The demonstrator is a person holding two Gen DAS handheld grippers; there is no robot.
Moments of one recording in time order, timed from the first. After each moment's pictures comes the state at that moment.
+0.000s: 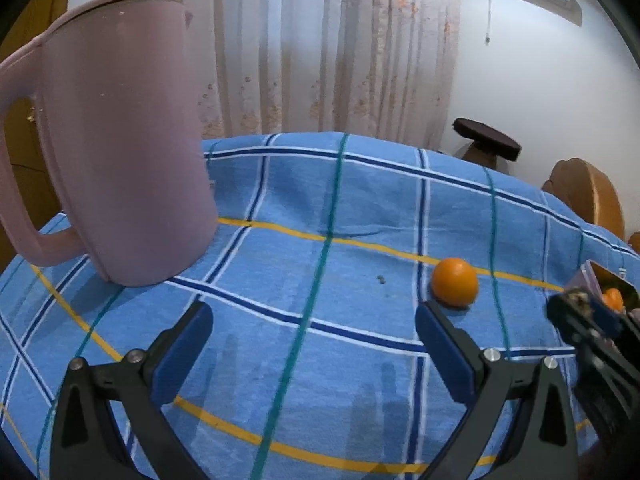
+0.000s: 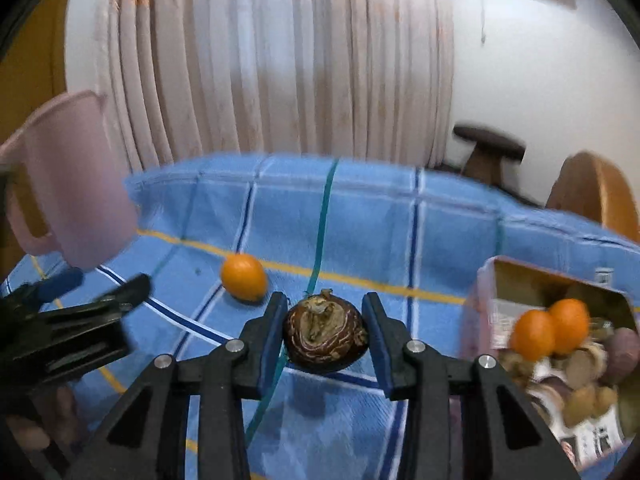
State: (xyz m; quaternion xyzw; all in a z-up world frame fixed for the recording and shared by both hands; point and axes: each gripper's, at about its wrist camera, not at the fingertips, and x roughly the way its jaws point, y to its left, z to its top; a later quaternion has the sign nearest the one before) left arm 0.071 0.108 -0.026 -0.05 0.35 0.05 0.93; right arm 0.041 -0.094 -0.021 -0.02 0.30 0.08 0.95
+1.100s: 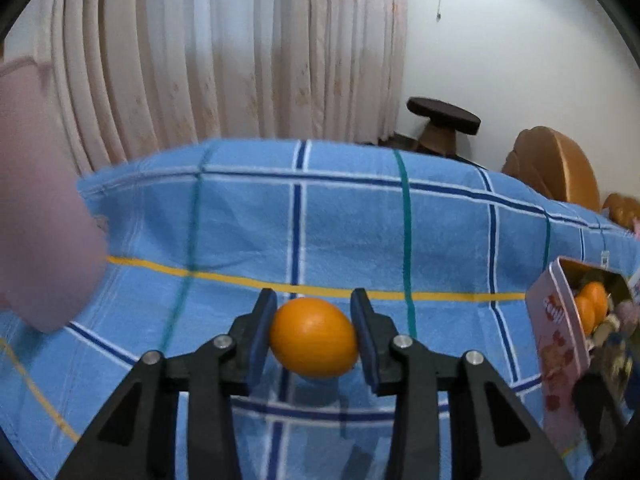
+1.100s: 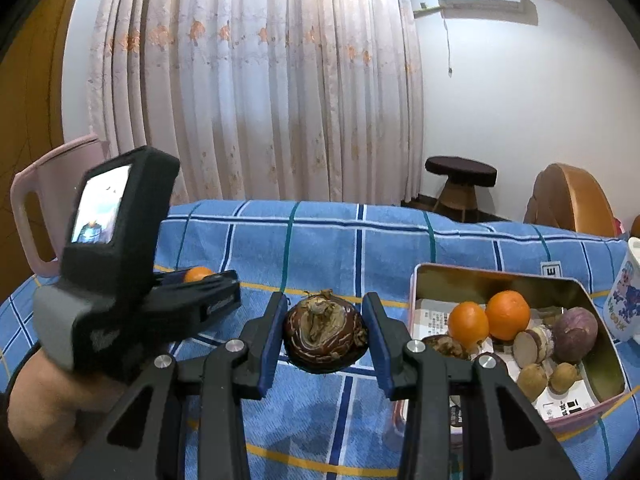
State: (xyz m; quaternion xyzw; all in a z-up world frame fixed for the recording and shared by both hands) left arm 0.112 0.026 -0.021 0.00 0.36 -0.01 0.93; right arm 0.014 -0.112 -0.004 0.00 0.23 0.05 0.97
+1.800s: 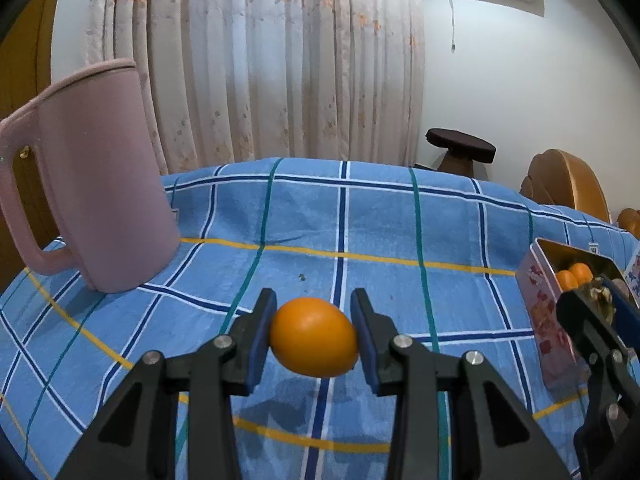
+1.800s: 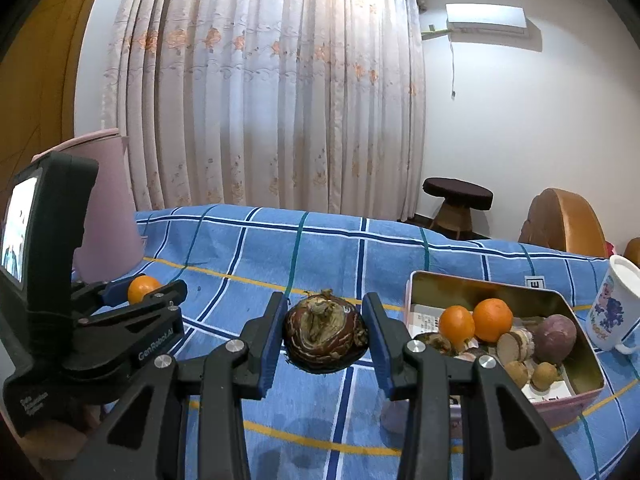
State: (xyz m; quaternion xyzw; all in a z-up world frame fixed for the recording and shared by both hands) left arm 0.033 0.045 -0.011 -0.01 0.30 0.03 0.95; right arm -0.019 -0.104 0.000 -0.03 0.21 0.04 0.98
